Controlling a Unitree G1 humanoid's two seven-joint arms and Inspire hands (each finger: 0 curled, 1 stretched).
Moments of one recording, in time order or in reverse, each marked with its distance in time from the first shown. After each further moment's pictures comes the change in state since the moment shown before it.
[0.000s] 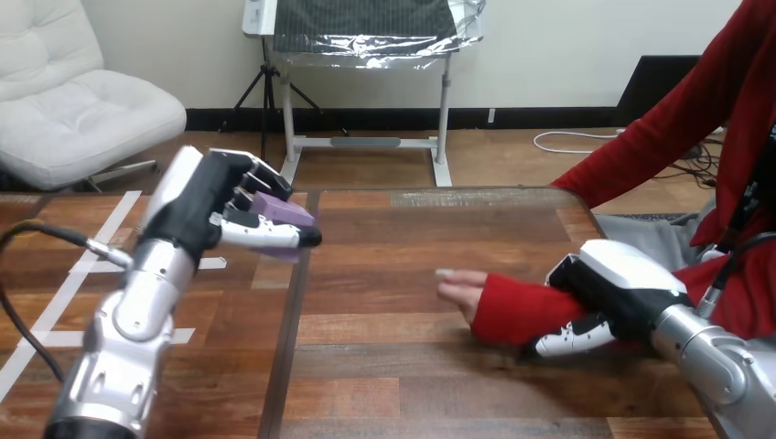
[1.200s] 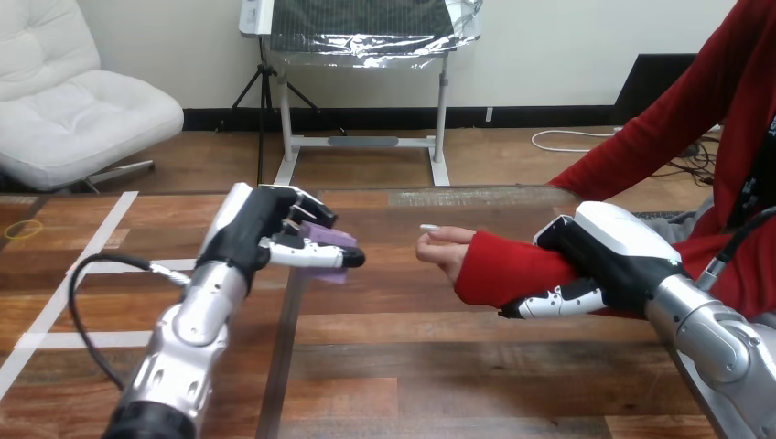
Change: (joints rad) left arm -0.114 -0.143 -0.003 0.324 -0.011 -0.094 0.019; right arm 0.040 -0.008 -0.061 -0.219 0.087 0.040 0.070
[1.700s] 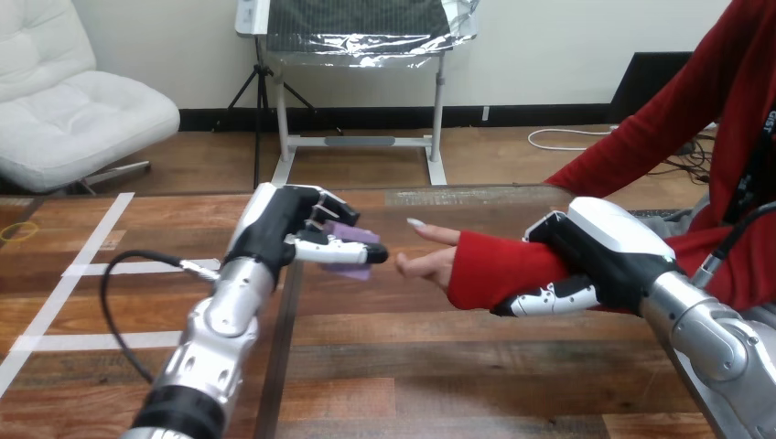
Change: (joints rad) left arm -0.075 -0.069 -0.005 0.114 0.005 -0.012 0.039; right arm 0.026 0.002 -0.008 -0.094 0.020 0.034 0.031
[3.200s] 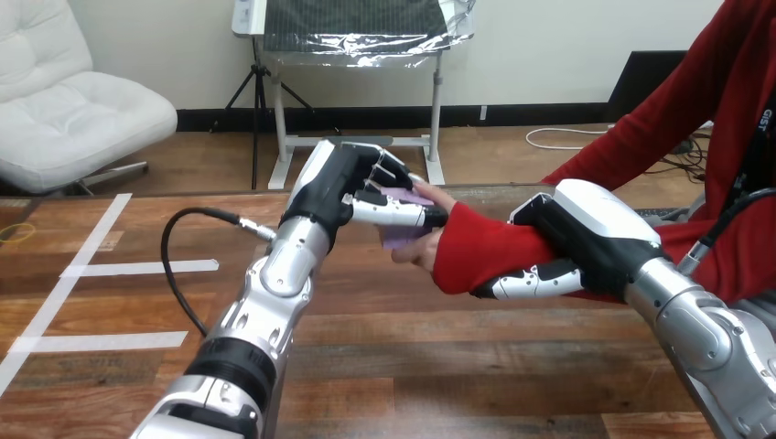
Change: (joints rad) left arm -0.174 -0.108 -0.012 0.141 0.002 -0.063 0.029; right arm 0.000 0.035 -0.004 -0.087 0.011 0.062 0.005
